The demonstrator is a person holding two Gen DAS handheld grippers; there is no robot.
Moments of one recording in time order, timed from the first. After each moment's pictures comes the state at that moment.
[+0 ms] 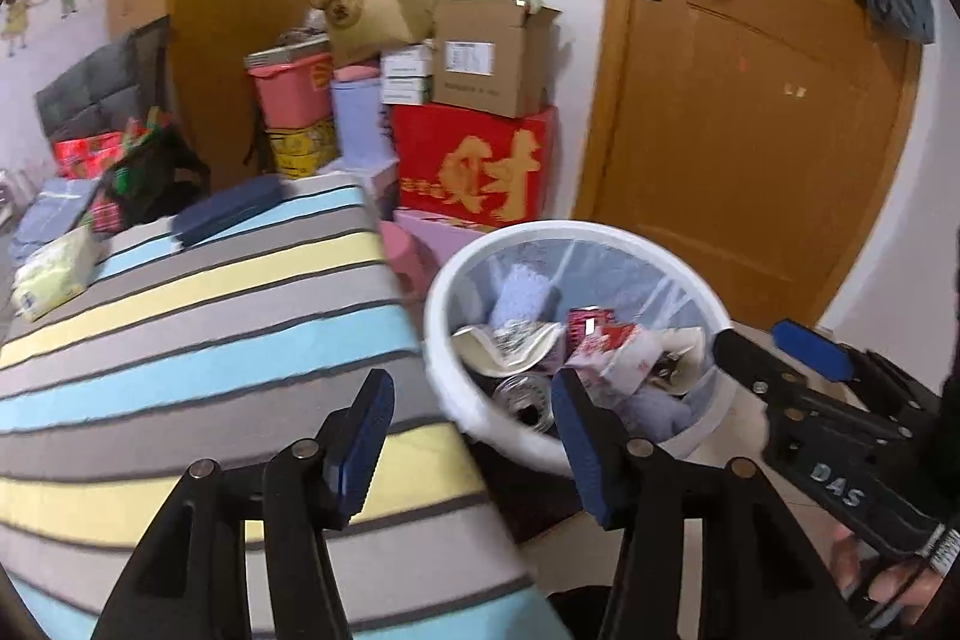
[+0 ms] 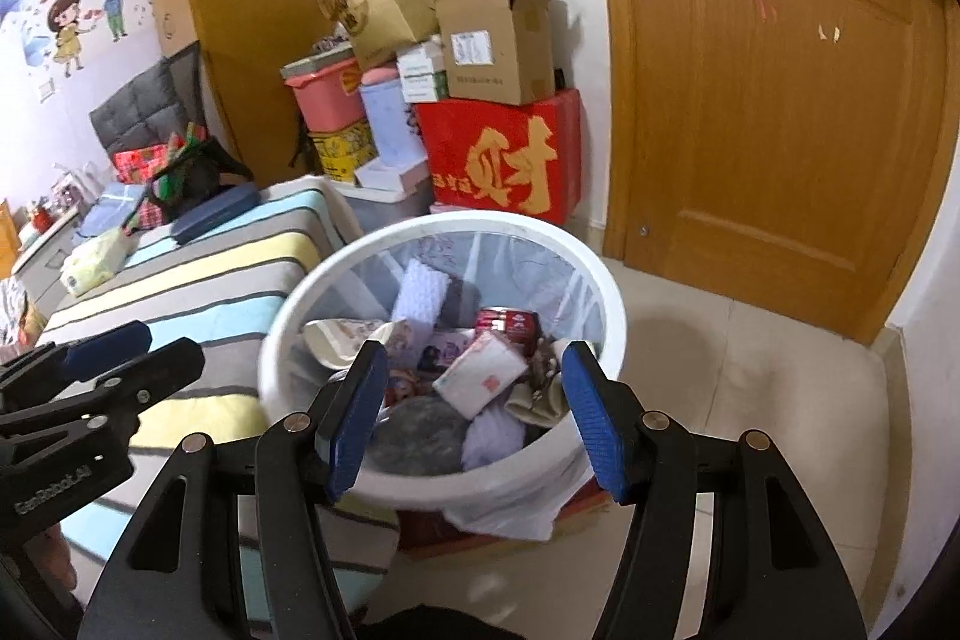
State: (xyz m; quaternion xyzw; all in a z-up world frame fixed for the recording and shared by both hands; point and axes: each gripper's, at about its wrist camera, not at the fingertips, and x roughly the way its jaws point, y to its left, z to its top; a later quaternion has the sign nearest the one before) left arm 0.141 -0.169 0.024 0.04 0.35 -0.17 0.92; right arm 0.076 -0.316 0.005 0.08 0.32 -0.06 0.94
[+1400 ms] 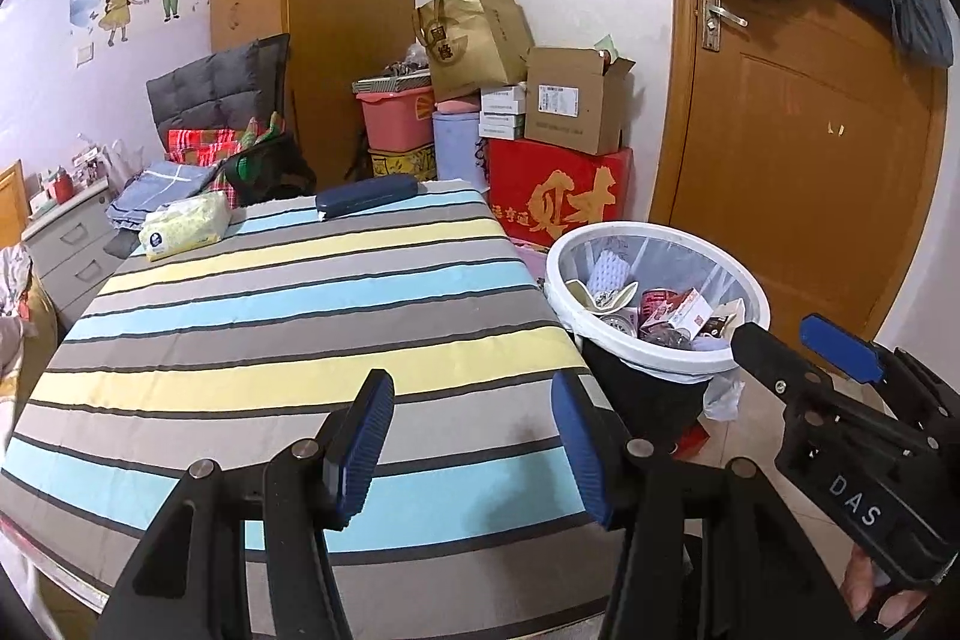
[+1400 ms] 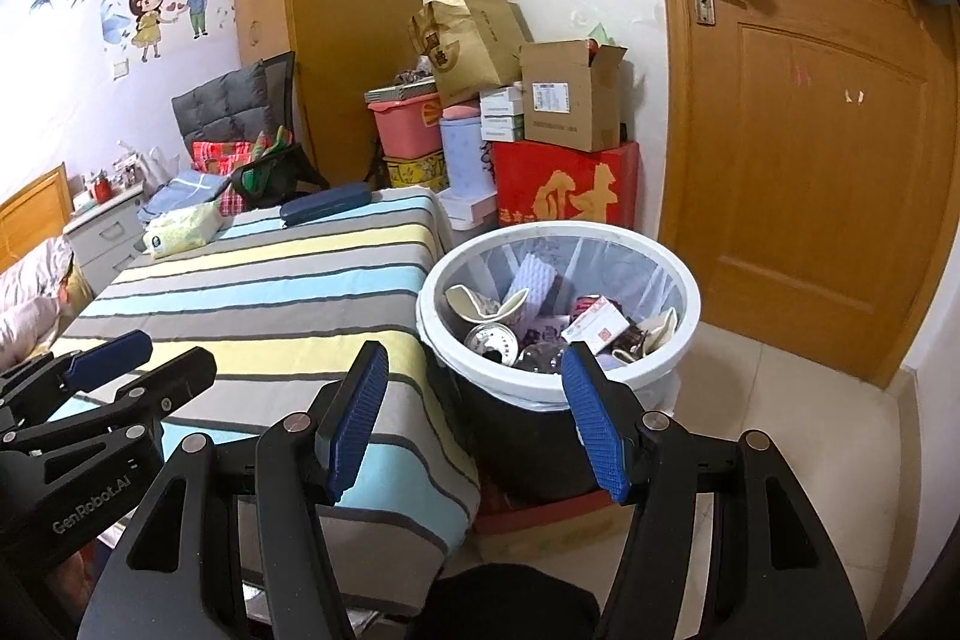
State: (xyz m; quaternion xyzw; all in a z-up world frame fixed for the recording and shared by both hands) left arm 0.035 -0.088 0.025 0.02 0.29 -0.09 0.95; right arm 0.024 -0.241 0.005 0.04 0.26 -0.02 0.97
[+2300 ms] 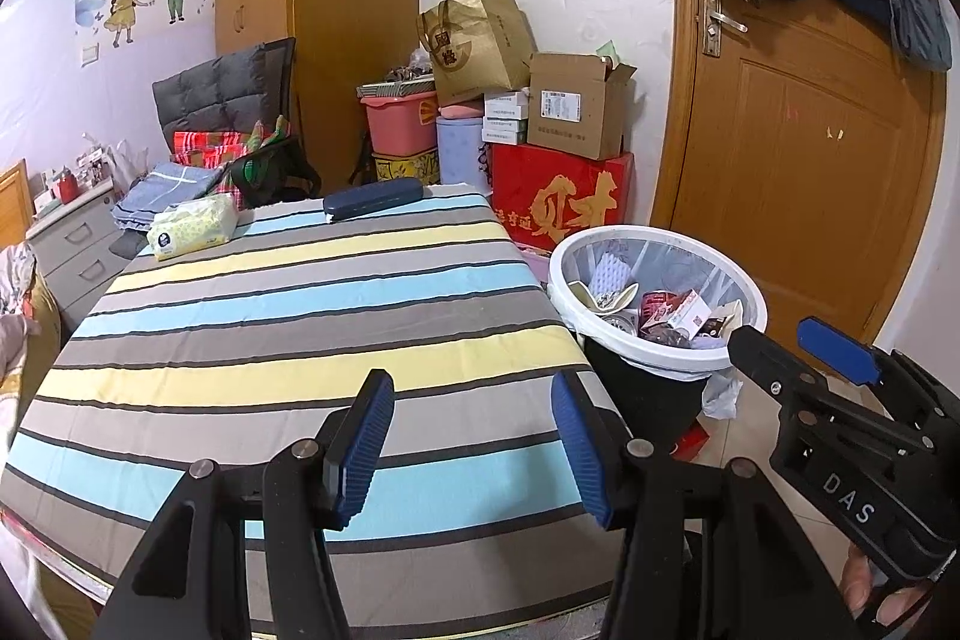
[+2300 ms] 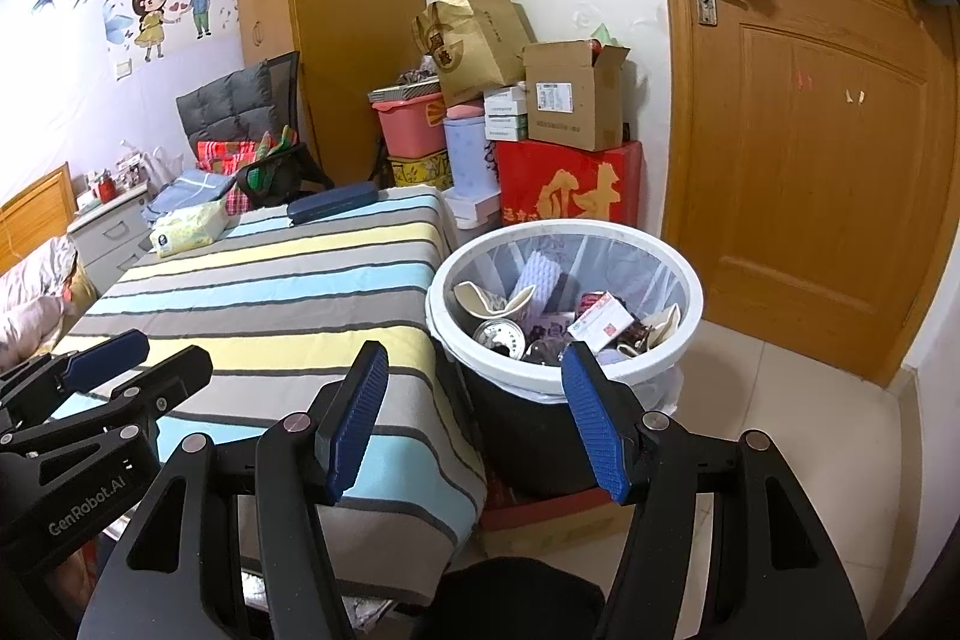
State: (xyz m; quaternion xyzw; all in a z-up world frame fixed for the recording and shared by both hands) left arm 0.025 -0.080 0.028 0.02 0.29 -0.09 0.95; right arm 0.020 -0.236 0.004 0.04 0.26 -0.02 0.97
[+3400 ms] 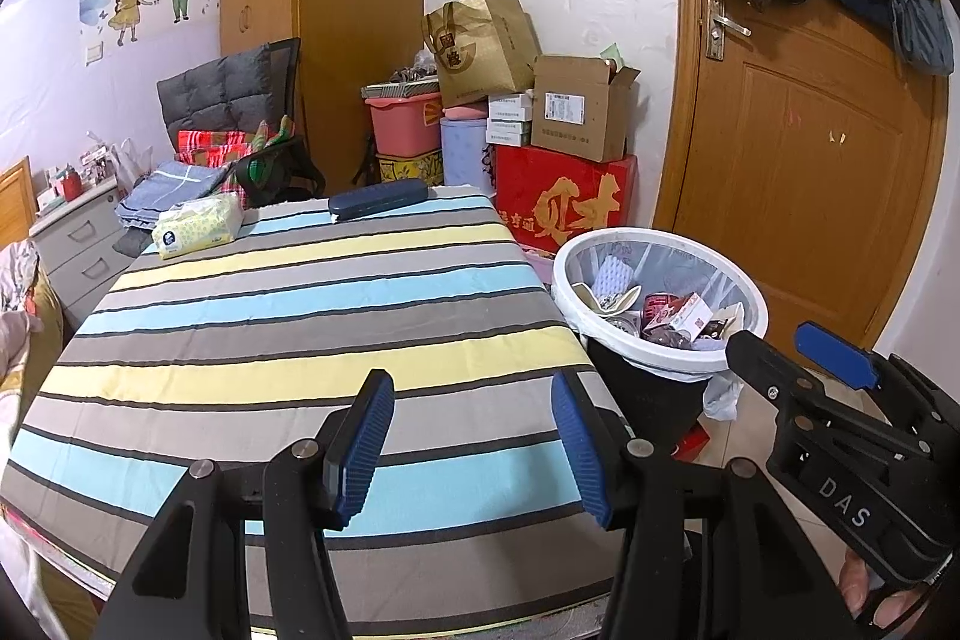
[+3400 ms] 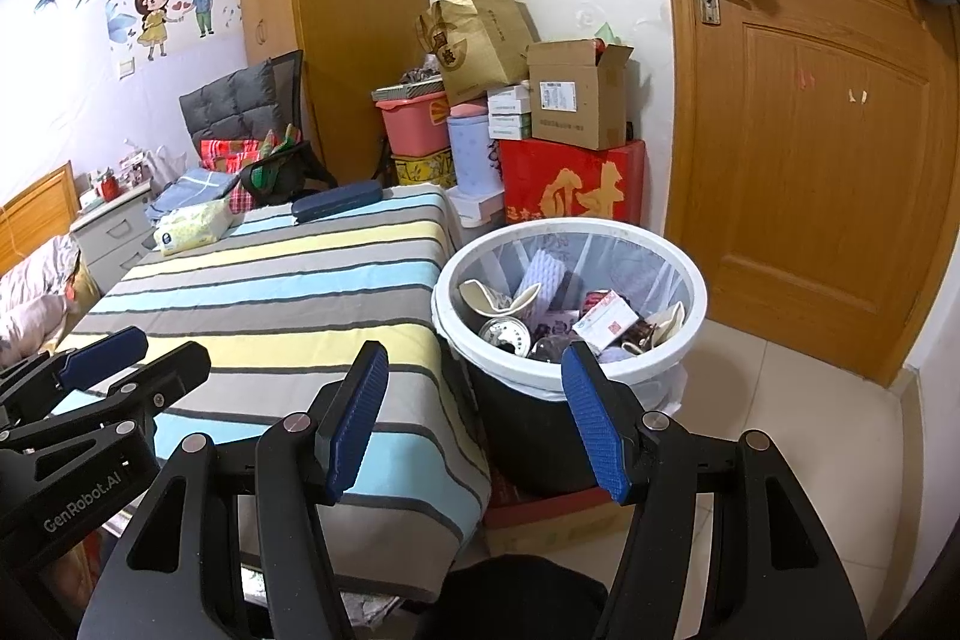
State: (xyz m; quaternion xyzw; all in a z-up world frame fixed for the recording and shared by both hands) left arm 0.022 -0.075 0.032 0.02 0.29 -0.08 0.95; right arm 0.017 -0.236 0.005 0.04 0.26 -0.01 0.96
